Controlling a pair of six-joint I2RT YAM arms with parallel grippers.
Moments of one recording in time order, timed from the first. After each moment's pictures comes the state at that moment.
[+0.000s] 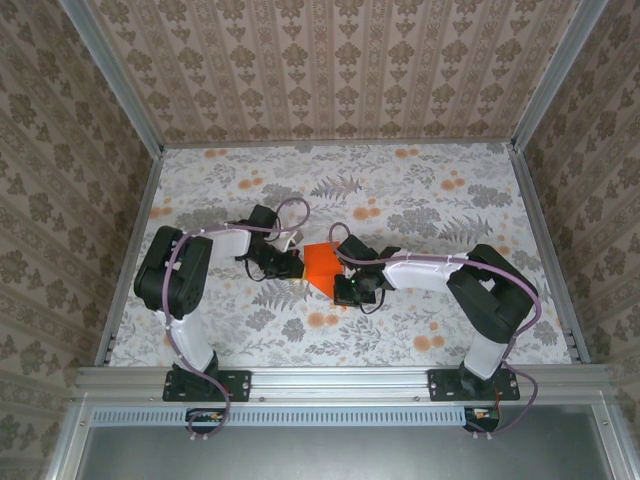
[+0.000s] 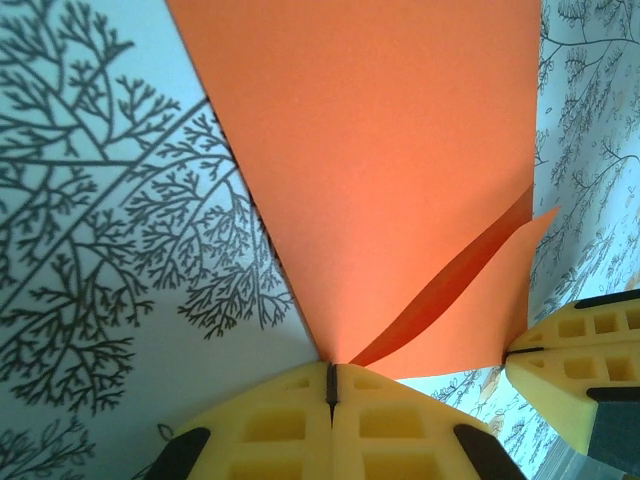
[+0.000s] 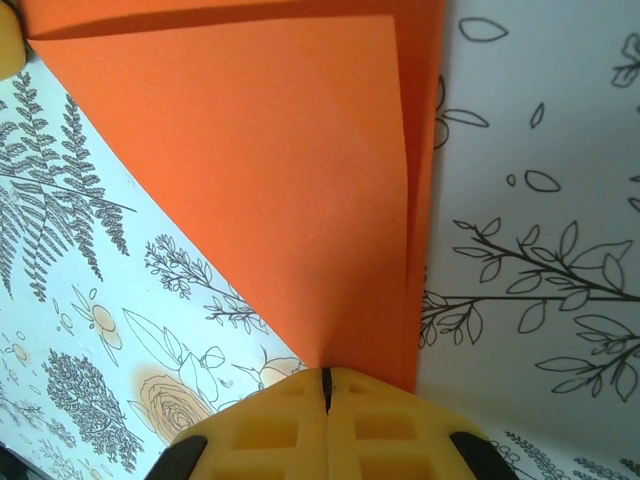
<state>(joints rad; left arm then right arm) -0.41 1.83 0.96 -0.47 0.69 -0.18 0.77 1.75 0.93 -0.39 -0.27 0.81</state>
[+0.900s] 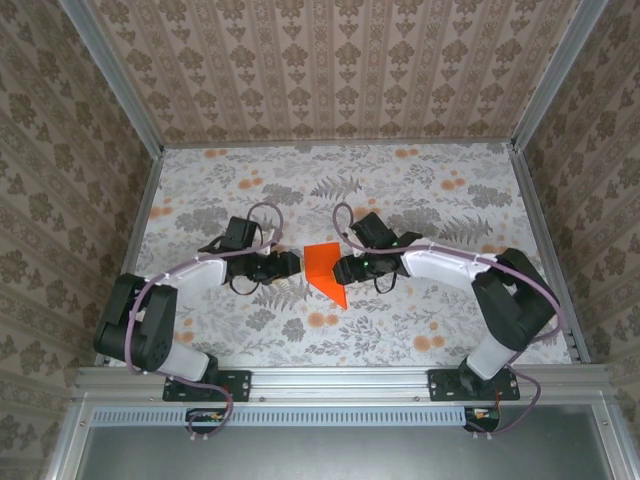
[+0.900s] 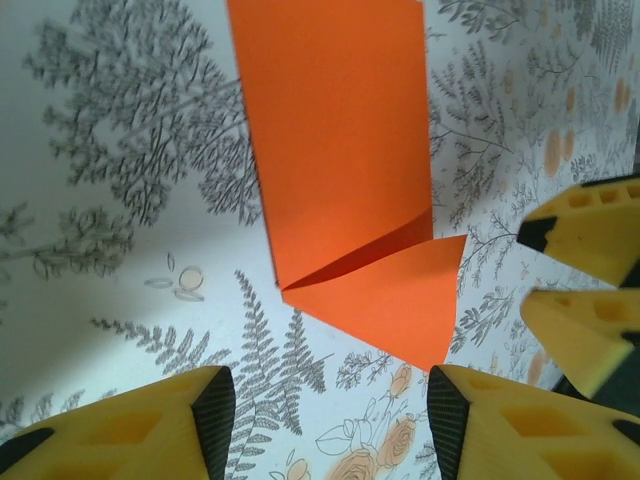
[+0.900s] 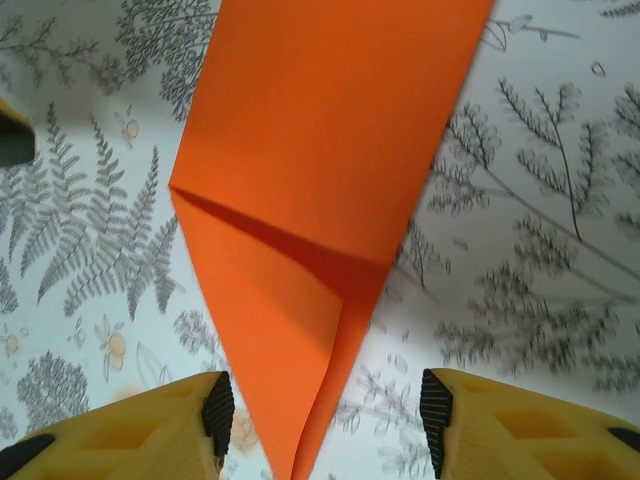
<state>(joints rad) -0.39 1.46 0.66 -0.20 0.65 -0.55 0.64 1.66 0.97 -0.36 -0.24 0.36</state>
